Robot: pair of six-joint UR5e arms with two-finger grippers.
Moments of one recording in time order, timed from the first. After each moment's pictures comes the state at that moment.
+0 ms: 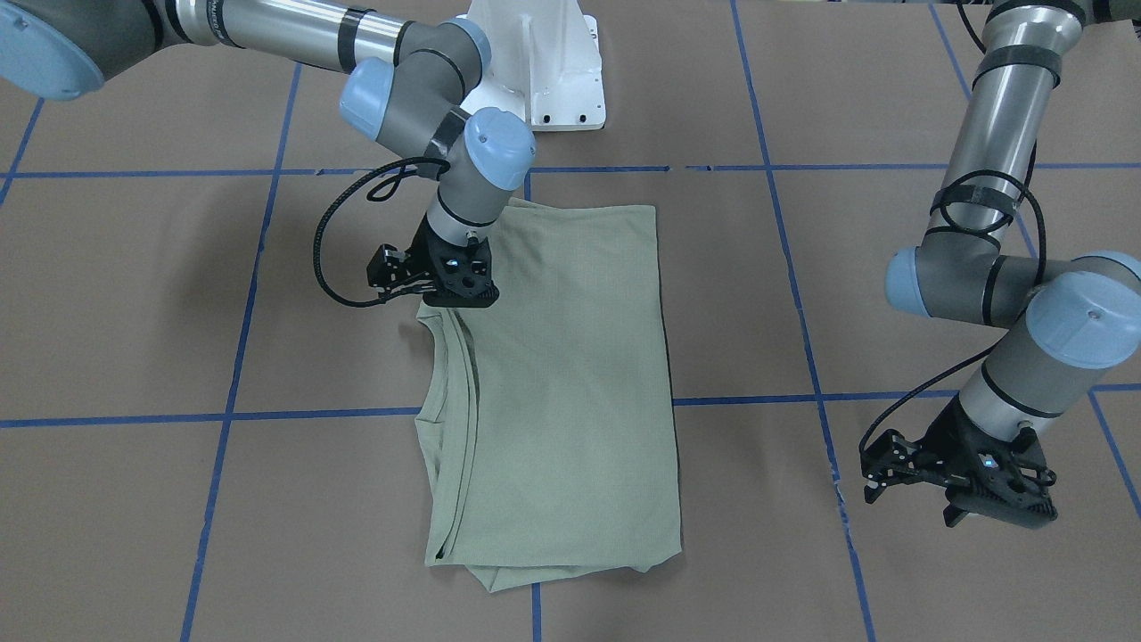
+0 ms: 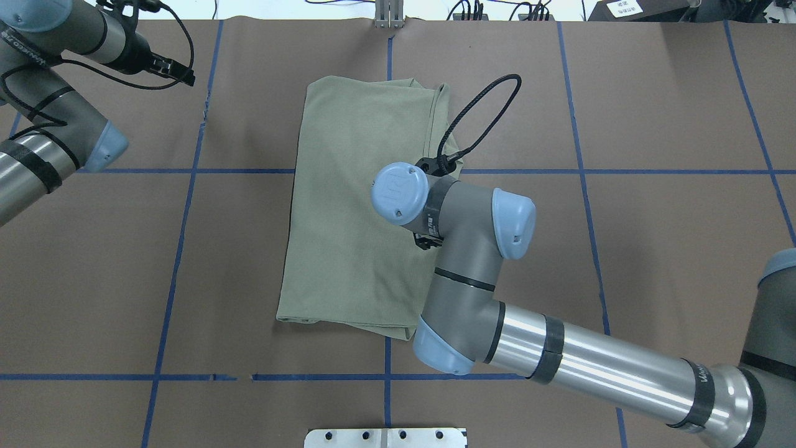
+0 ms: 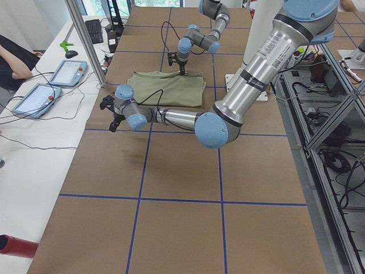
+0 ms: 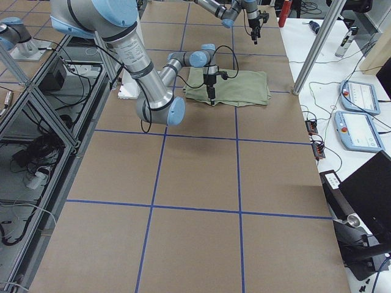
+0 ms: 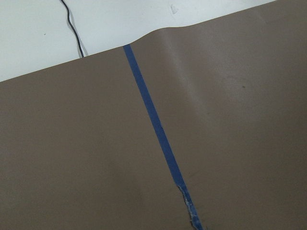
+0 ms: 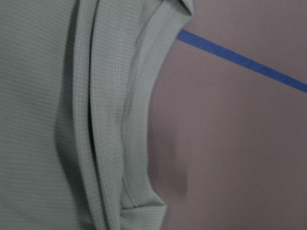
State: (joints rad) left arm -1.06 -2.19 -1.02 -2.39 -2.04 -0.56; right arm 0.46 -0.83 1.54 -1.97 1.59 0.95
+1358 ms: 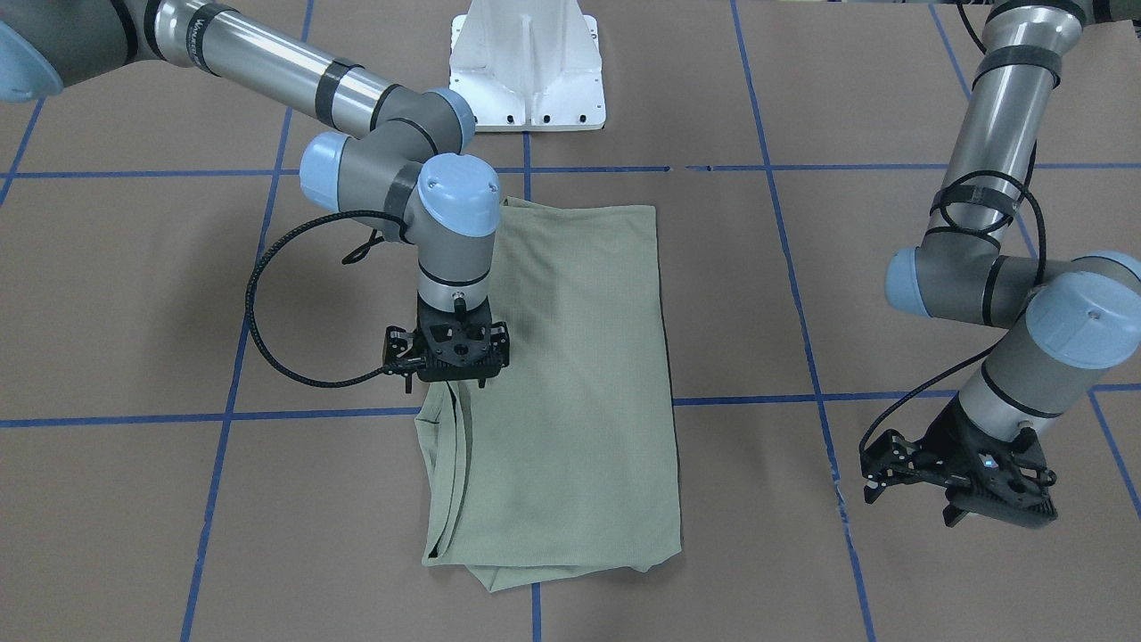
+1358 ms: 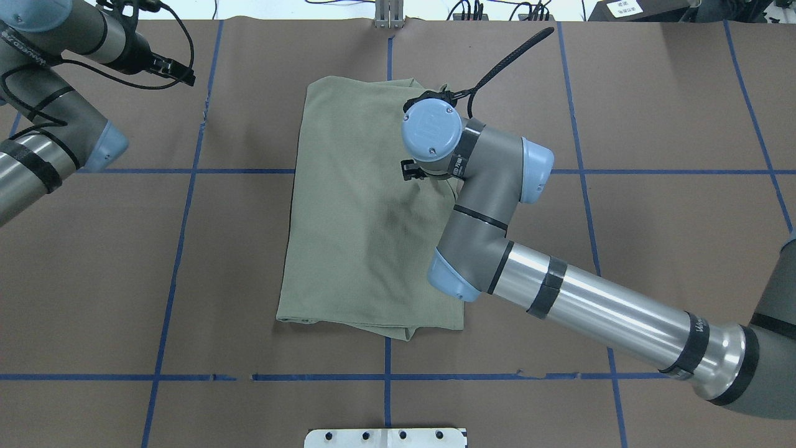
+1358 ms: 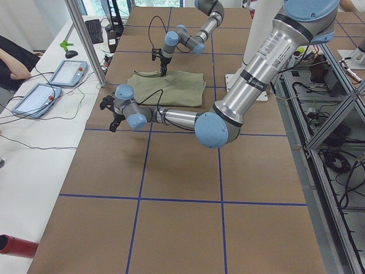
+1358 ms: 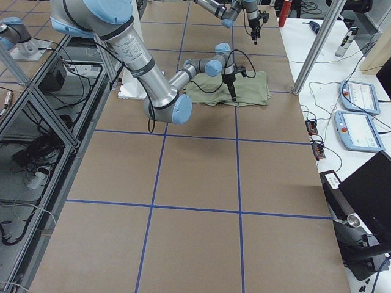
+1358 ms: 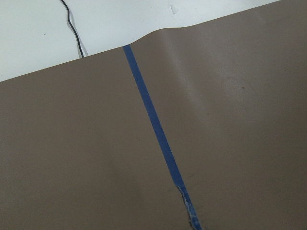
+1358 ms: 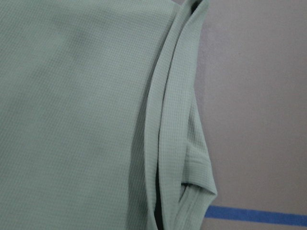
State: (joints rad) left arm -1.06 -2.19 -1.02 -2.39 -2.04 -0.57; right arm 0.59 -0.72 1.29 -1.49 1.60 0.98
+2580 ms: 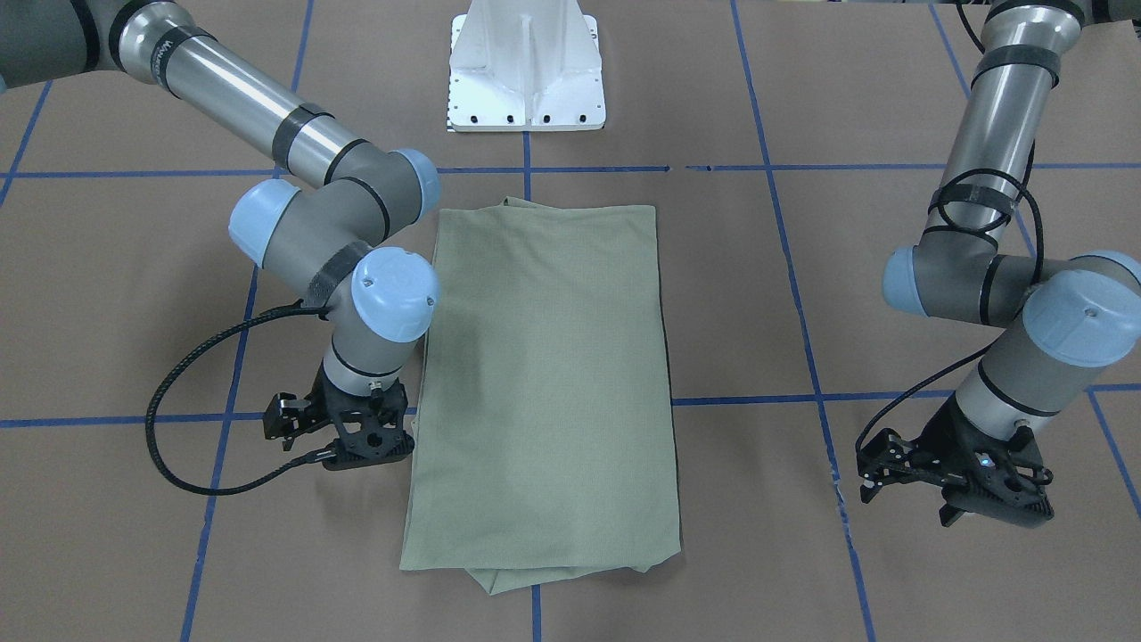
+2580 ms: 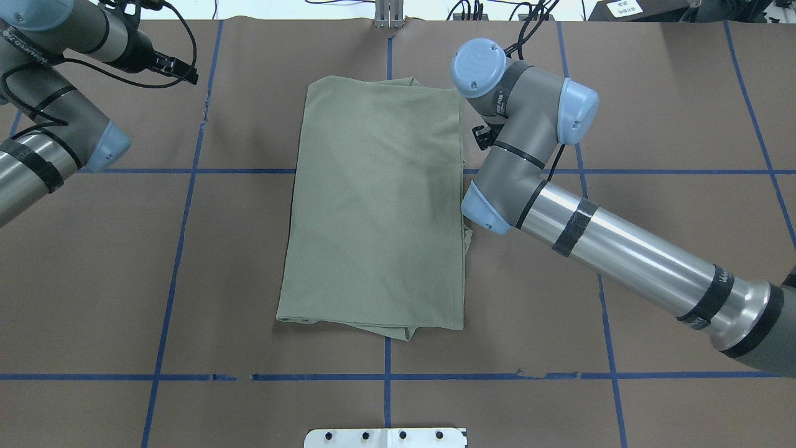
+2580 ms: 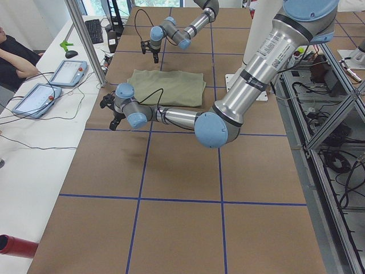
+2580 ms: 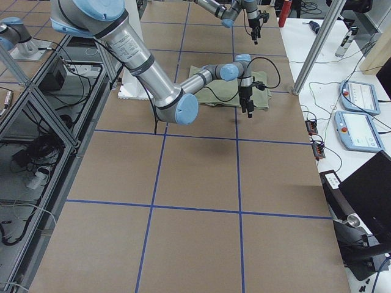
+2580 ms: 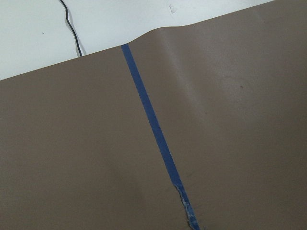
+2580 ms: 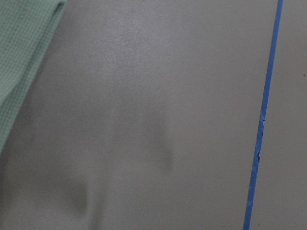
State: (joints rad) left arm -1.05 -2.19 -1.05 -2.39 -2.04 -0.58; right arm 0.74 -0.74 1.22 -1.68 1.63 0.66
